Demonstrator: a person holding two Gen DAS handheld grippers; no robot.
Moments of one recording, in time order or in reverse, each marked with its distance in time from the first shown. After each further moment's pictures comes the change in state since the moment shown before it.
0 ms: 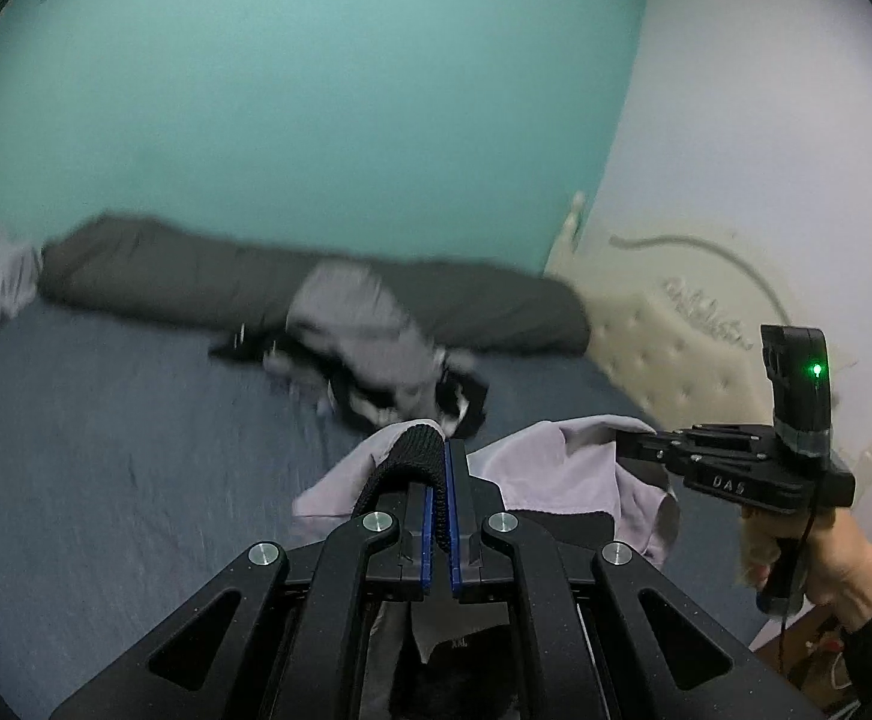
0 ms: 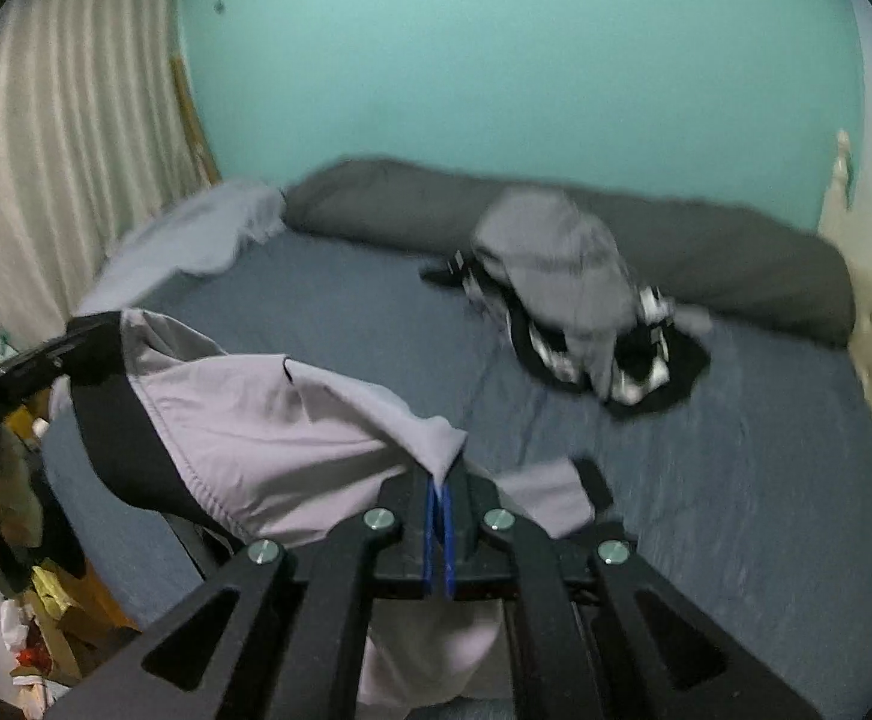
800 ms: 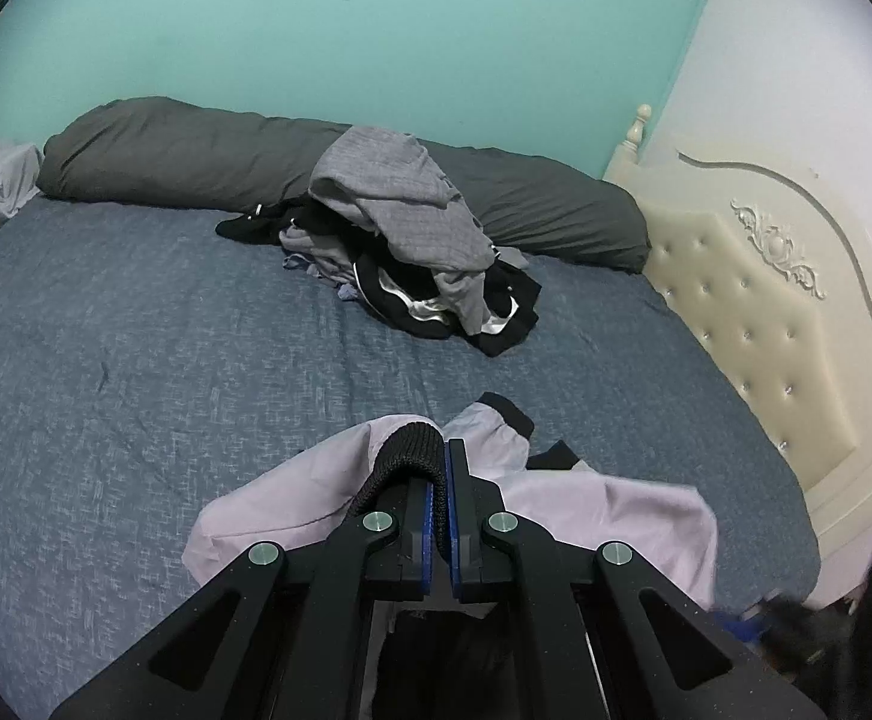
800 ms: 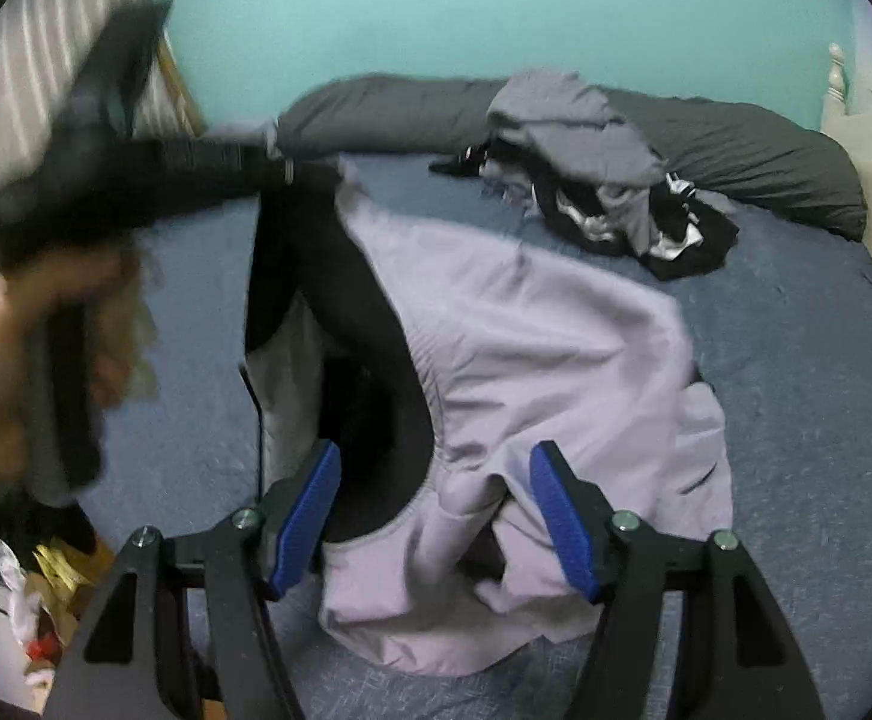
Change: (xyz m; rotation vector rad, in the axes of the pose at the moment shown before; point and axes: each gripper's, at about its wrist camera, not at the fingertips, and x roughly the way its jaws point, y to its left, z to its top) left arm 0.117 0.022 -0.042 -0.074 0.201 0.065; right arm 0.062 0.065 -0.136 0.061 0.122 0.008
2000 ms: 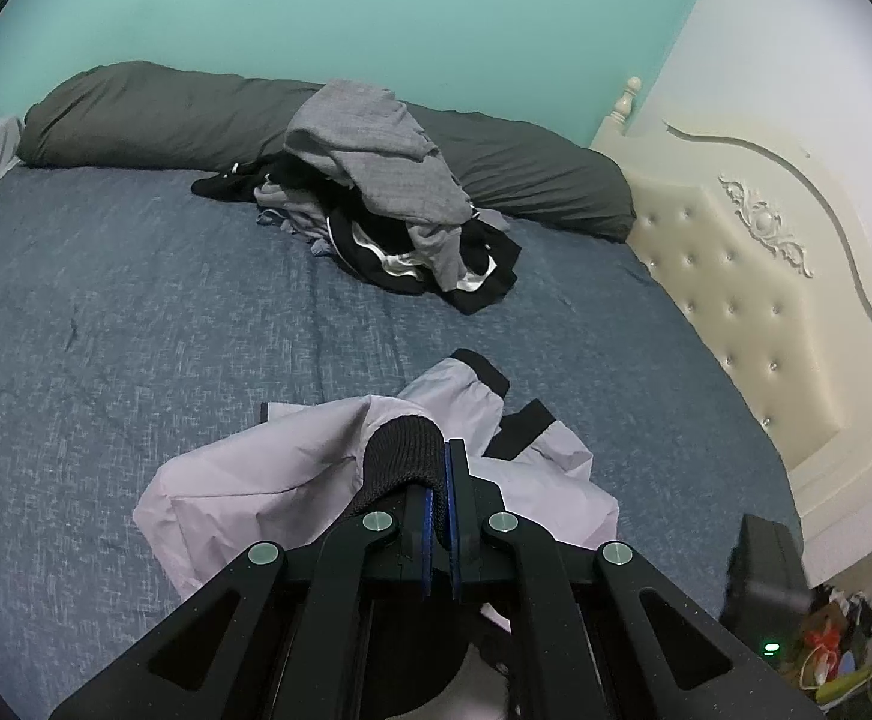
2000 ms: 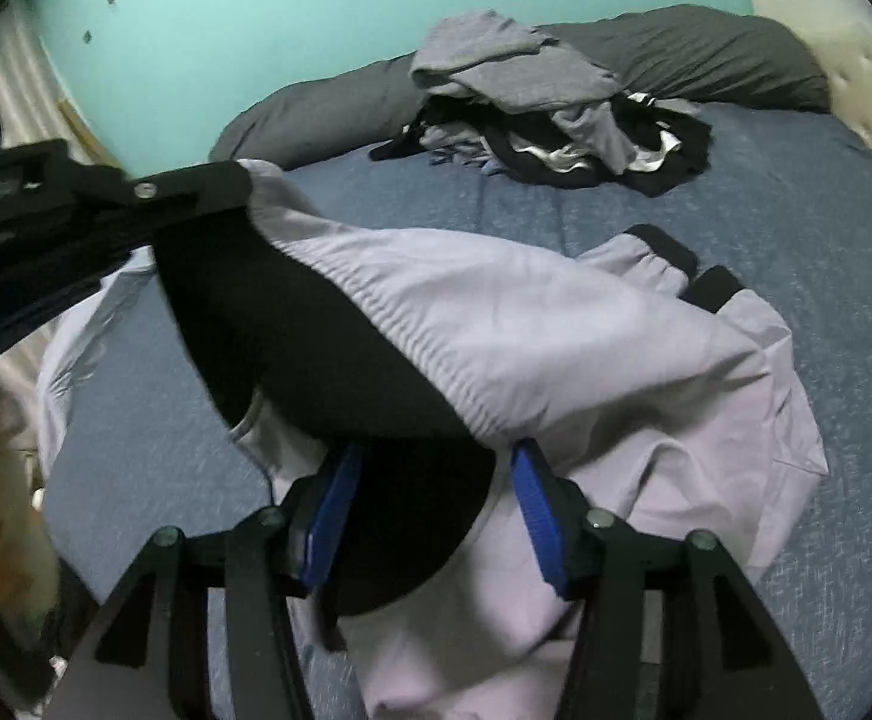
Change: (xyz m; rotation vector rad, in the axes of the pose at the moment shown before) left arm 0.020 -0.012 -0.025 -0.015 0.079 -0.050; right arm 0.057 -0.018 0.022 0.282 0.000 -0.006
